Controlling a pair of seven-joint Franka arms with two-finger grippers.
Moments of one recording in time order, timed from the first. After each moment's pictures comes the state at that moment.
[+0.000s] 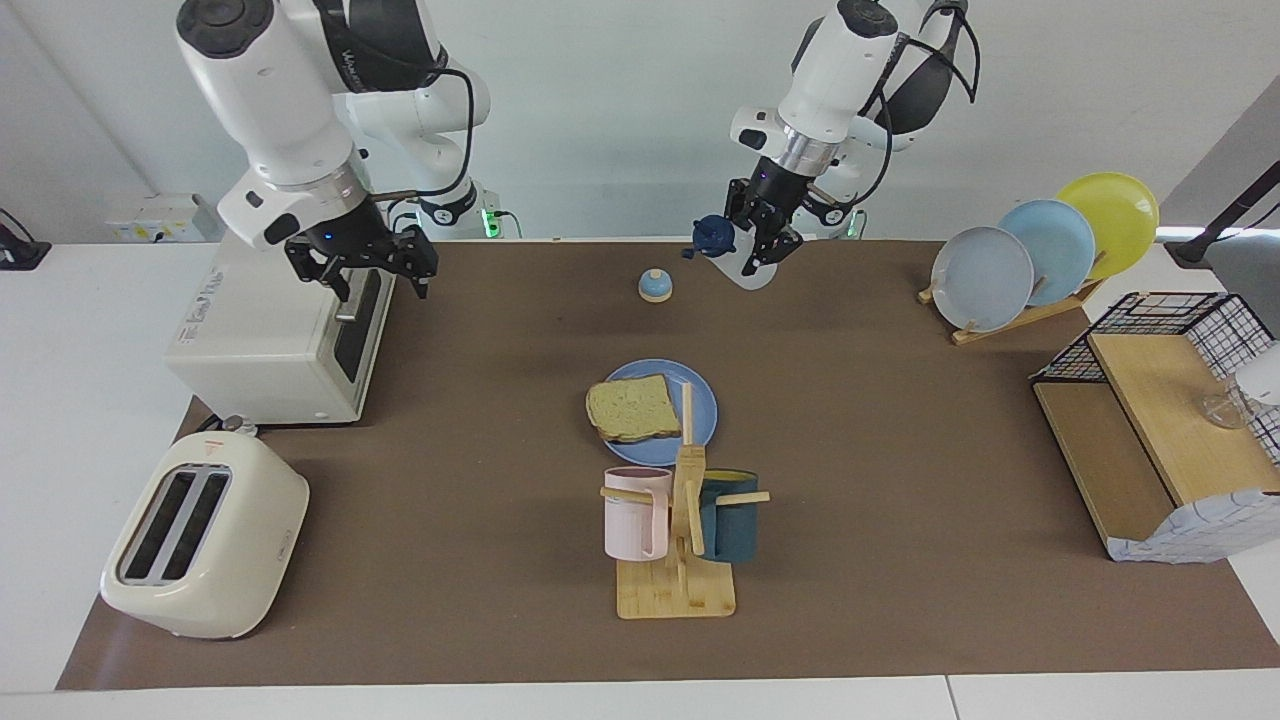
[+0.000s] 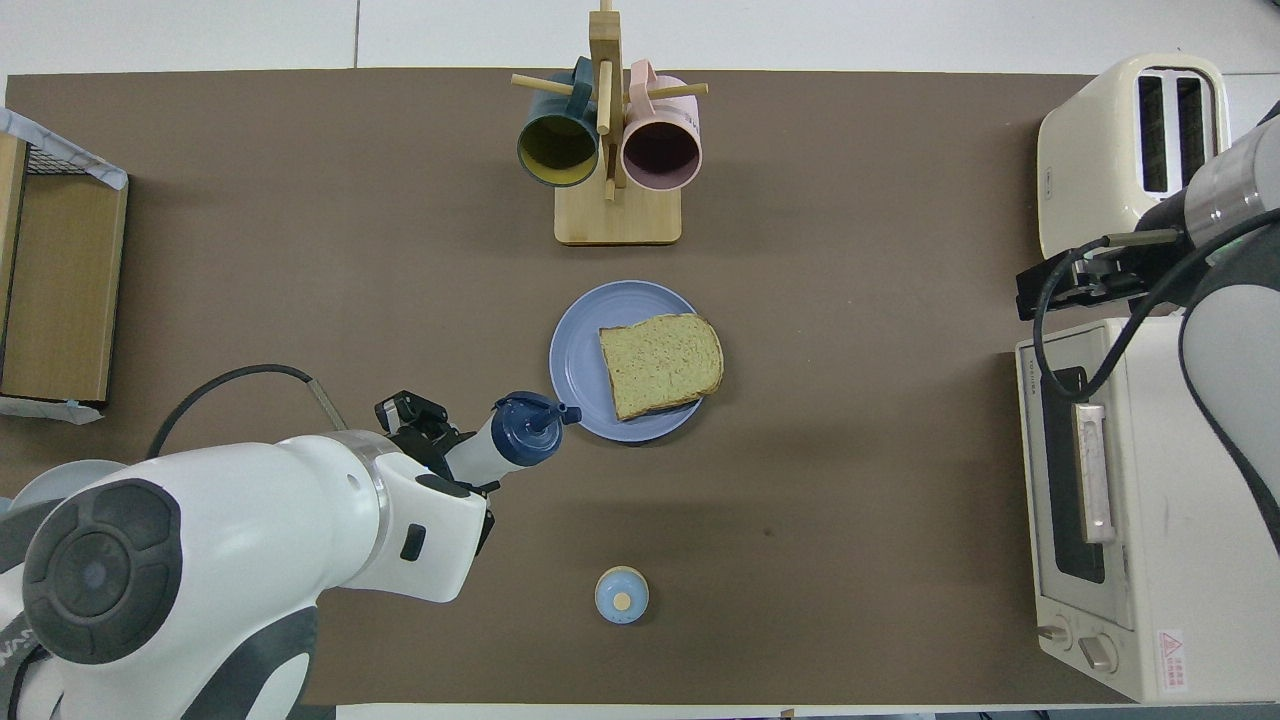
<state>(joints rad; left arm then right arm) -0.74 -0.34 0.13 -2.21 -0.05 2.05 0.63 0.10 0.05 -0.04 -1.59 0.02 1.55 0.02</state>
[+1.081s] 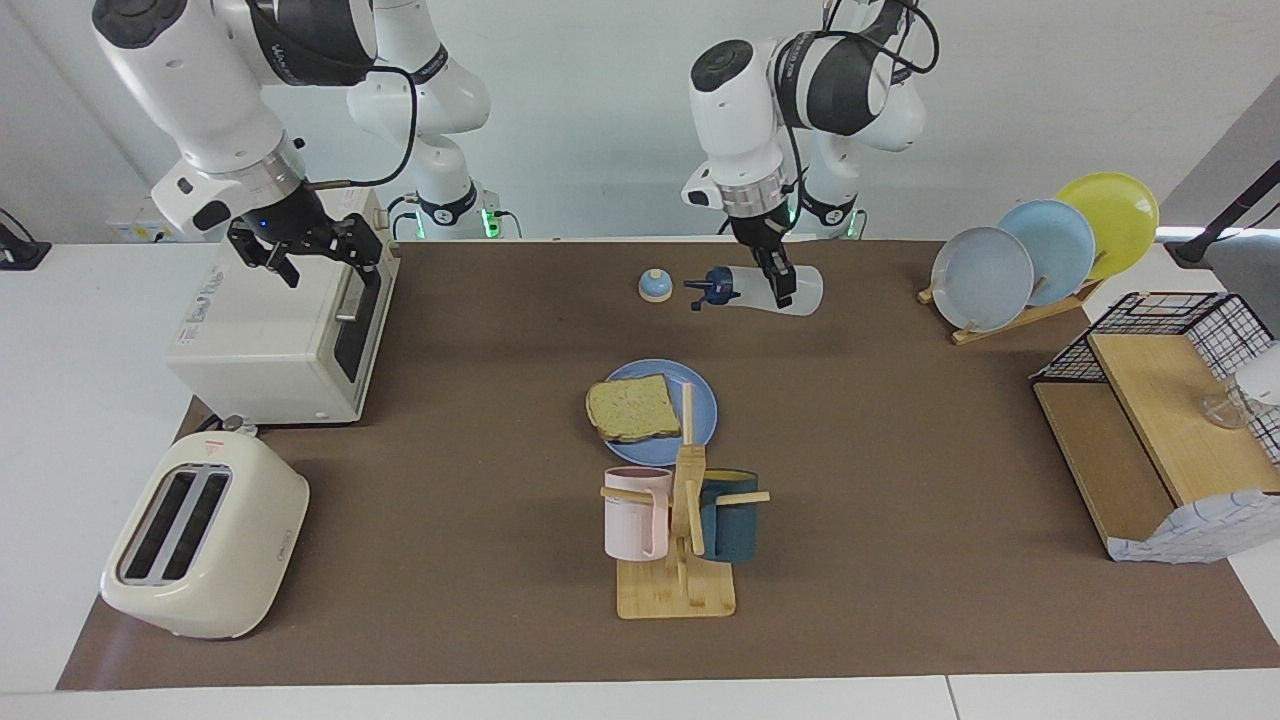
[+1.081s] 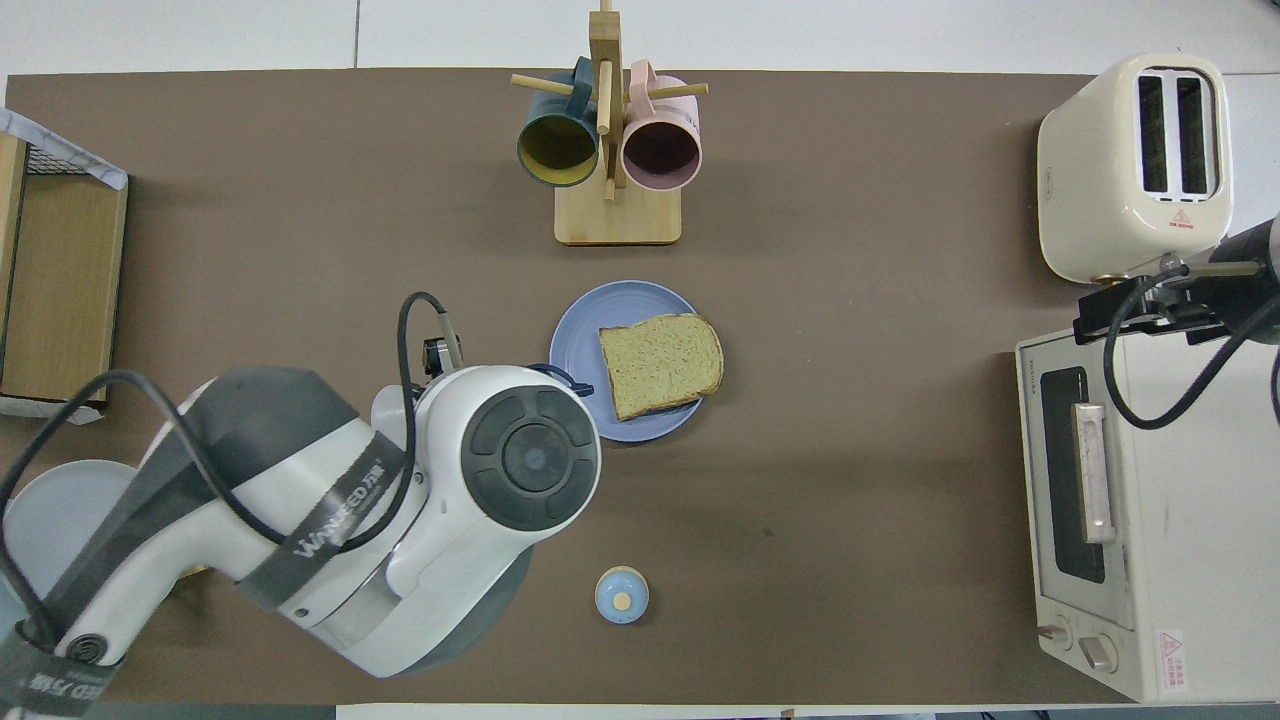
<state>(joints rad) -0.77 0.01 0.04 -1.90 0.41 1.72 0.63 0.03 -0.03 -0.04 -1.67 0.02 1.56 0.01</state>
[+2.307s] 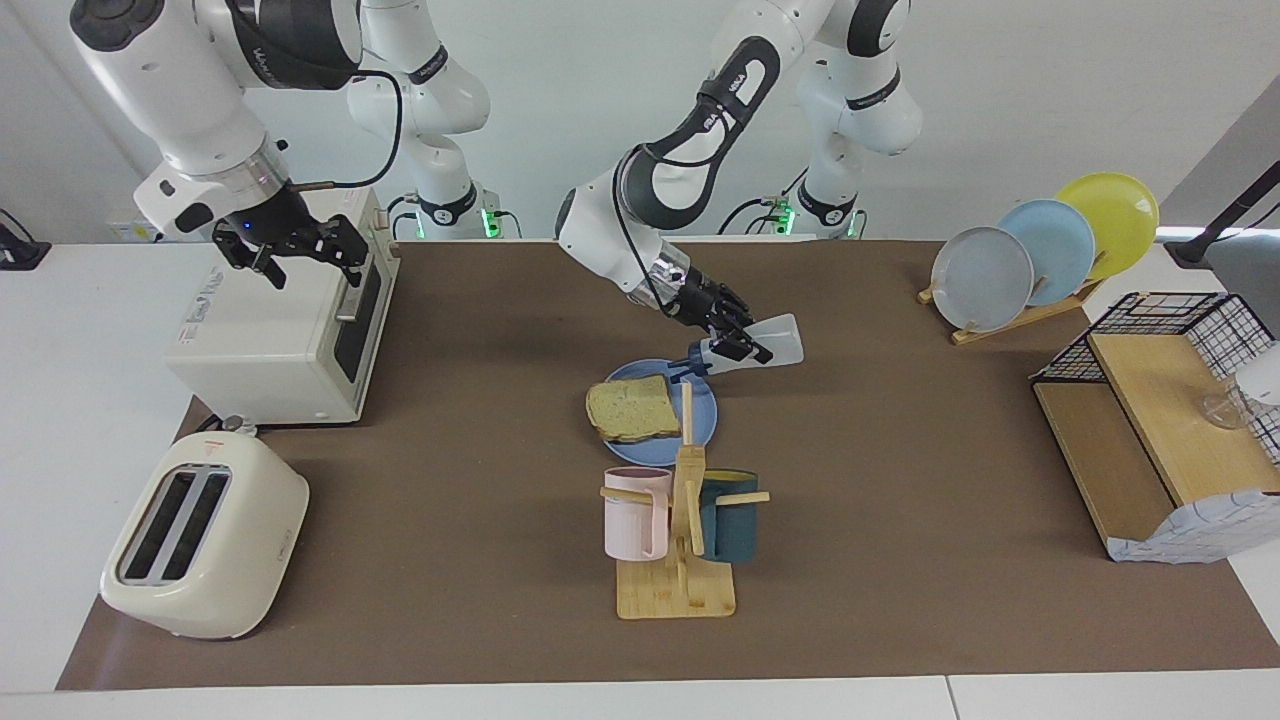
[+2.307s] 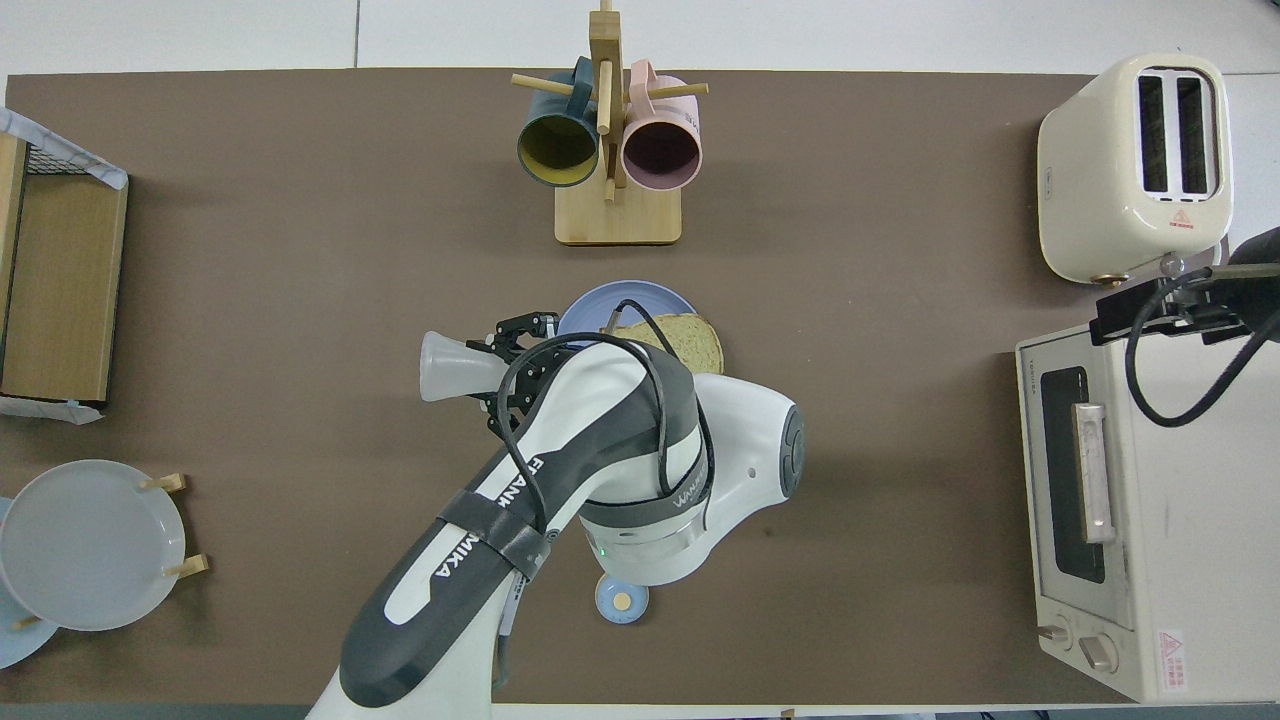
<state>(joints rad) -0.93 0.40 0.04 -1.68 0.84 1.47 0.57 0.00 -0.03 -0.03 -1.68 0.02 1.56 -0.02</state>
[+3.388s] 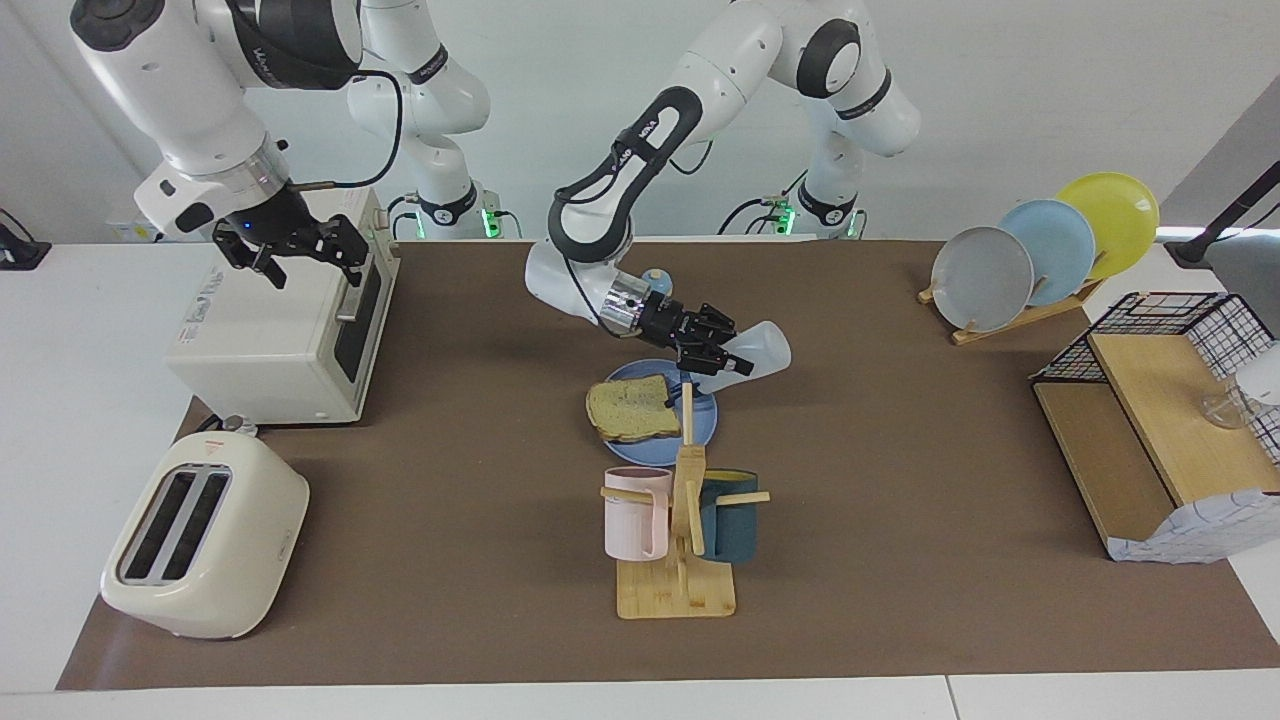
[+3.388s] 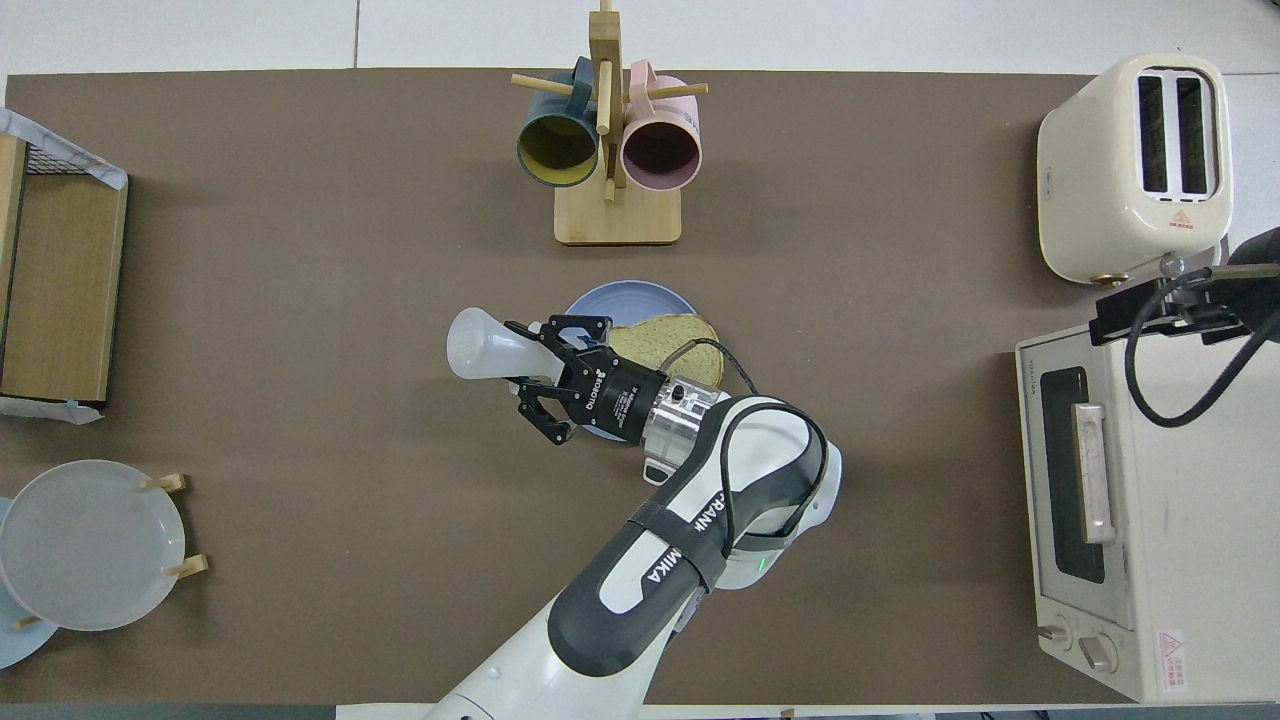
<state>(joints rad) -1.04 0.65 0.04 -1.55 1.13 1.28 0.56 0.00 -0.03 -0.03 -1.68 0.02 1.56 -0.02</state>
